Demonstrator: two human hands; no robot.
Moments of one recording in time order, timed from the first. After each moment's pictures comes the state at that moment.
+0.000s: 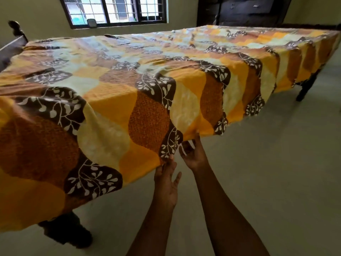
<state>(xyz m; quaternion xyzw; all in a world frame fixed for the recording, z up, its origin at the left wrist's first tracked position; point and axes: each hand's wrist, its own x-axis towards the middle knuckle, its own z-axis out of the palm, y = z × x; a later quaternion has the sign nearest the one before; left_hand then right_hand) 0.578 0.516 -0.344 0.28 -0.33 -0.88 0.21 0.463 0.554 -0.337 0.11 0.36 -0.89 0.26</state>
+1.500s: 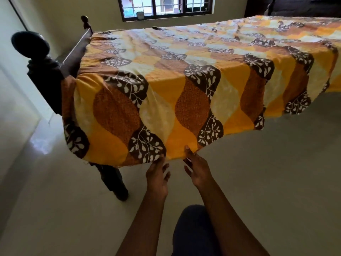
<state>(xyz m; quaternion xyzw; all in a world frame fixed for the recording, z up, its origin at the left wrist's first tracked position) 0.675 0.480 -0.339 0.42 -0.34 -0.80 0.27 0.587 0.551 -0.346 0.00 0.57 -0.74 0.37</state>
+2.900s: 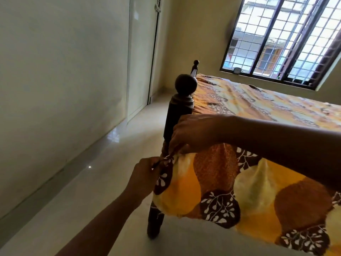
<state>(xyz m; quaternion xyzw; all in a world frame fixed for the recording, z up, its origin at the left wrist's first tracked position) 0.823 0.338 -0.237 0.44 -0.68 -0.42 0.40 0.688 0.339 -0.082 0.89 -0.33 -0.26 0.17</state>
